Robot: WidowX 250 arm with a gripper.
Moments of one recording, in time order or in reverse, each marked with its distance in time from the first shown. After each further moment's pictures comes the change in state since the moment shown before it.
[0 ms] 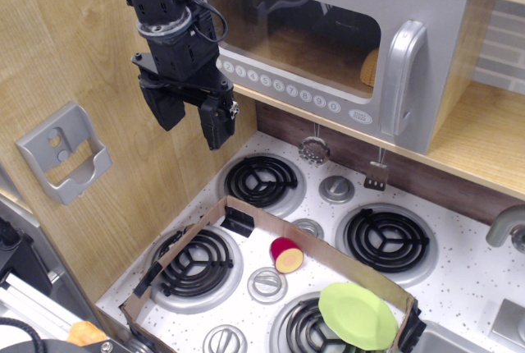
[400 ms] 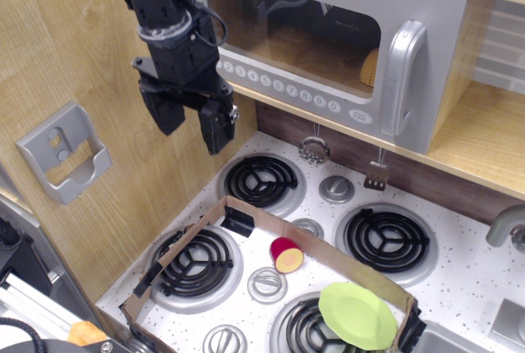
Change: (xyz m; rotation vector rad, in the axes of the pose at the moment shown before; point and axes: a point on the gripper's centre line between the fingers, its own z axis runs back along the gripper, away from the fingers) arm -0.003 -0.002 -0.003 -0.009 0.021 0.009
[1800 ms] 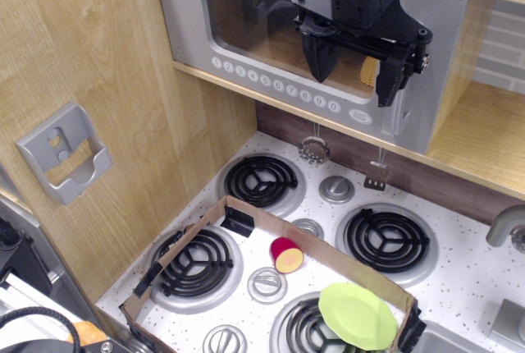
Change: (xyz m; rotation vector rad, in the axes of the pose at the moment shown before) arm 0.070 -0.127 0.045 0.046 -0.172 -0.079
